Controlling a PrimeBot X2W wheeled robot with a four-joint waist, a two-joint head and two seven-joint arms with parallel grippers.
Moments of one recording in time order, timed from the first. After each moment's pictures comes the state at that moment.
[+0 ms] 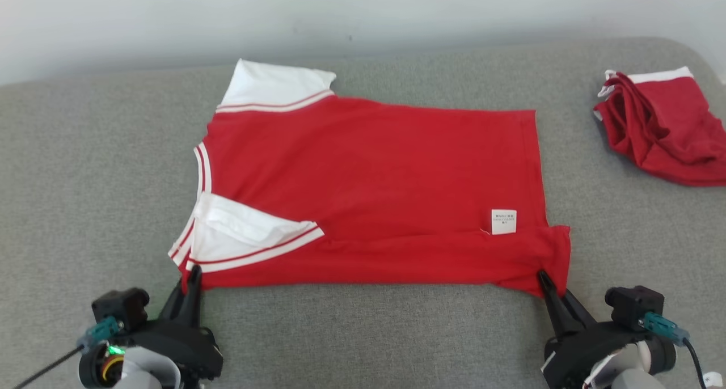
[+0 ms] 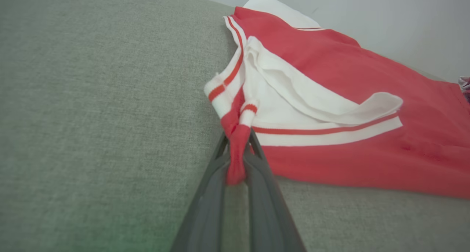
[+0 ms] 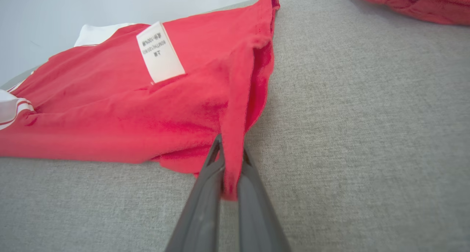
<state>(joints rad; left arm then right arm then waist) -0.42 0.25 -0.31 0.73 -0.67 -0.11 -0.26 -0.28 -0.27 0.34 0.57 0.59 0.13 -0.21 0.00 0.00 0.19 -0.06</state>
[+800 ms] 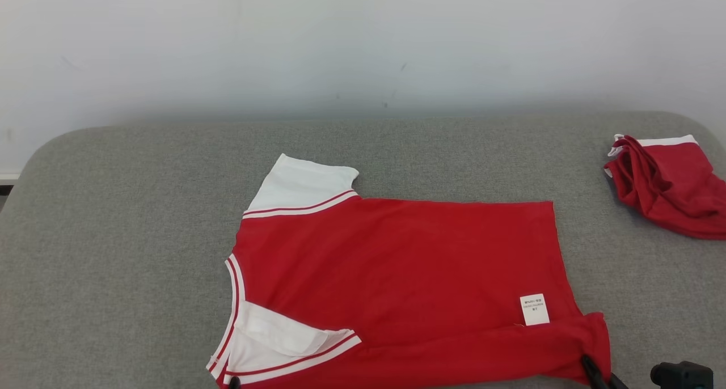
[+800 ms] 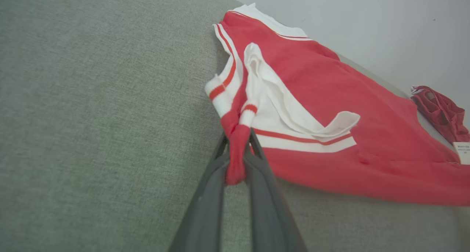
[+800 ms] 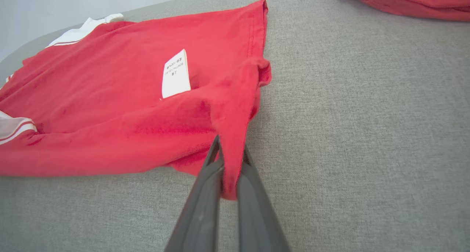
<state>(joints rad) 0.05 0.17 -0.28 0.36 -0.66 -0.06 -0.26 0.11 -0.35 0.15 0.23 0.53 0.13 0.02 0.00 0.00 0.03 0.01</state>
